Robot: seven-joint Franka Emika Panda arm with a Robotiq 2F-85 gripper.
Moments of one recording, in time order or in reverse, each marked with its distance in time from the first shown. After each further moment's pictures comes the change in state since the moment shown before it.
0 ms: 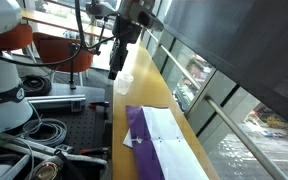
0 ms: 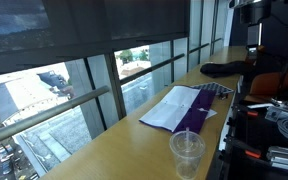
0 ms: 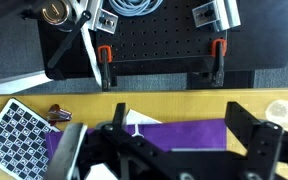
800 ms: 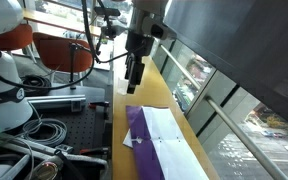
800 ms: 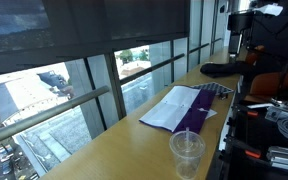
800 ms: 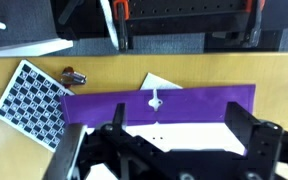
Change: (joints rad) arm -0.042 0.120 -0.014 0.004 -0.087 0.269 0.000
